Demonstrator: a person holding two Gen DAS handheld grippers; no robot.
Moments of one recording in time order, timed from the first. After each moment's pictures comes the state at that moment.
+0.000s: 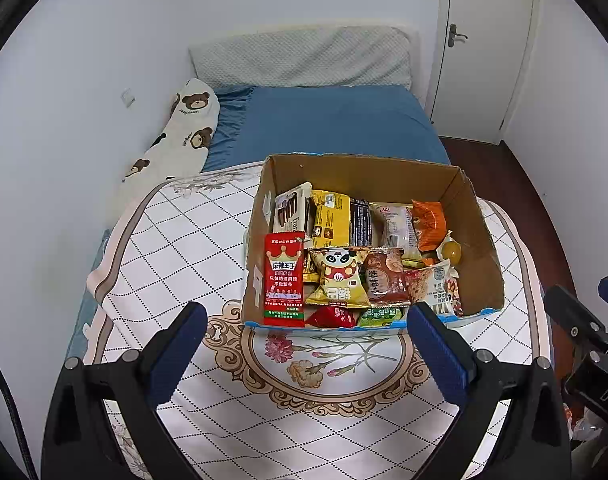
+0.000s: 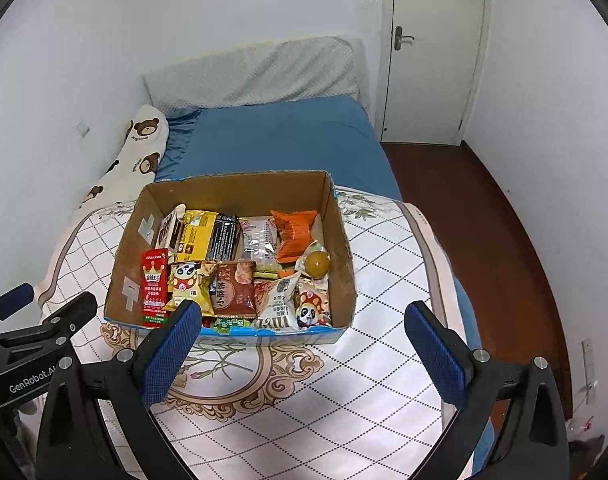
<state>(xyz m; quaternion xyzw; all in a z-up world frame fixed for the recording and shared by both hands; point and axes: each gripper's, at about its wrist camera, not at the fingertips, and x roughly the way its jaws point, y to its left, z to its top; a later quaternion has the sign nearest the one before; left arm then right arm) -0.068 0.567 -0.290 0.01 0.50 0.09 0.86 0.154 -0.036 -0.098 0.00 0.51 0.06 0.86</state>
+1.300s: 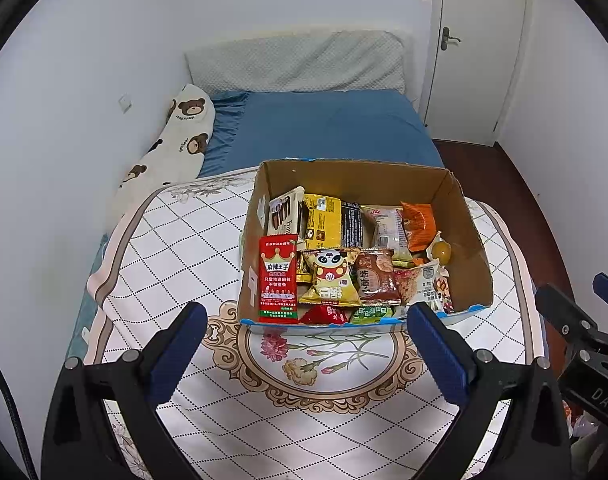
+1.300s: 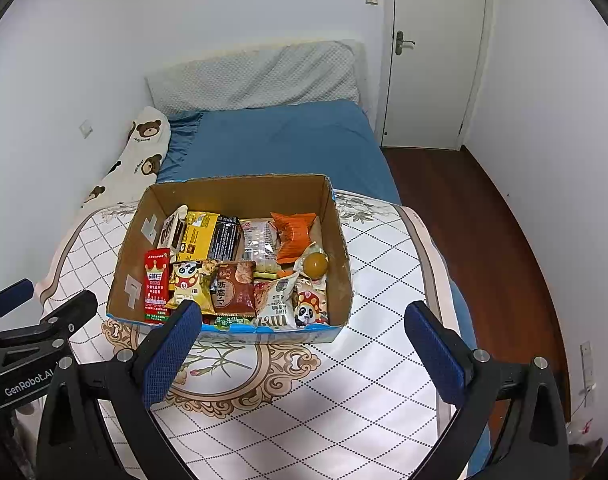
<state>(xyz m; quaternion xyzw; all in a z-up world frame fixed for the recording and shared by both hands) -0.076 0.559 -0.278 0.01 0.50 0.08 0.86 0.149 -0.040 -0.090 0.00 0.51 0.06 0.86</state>
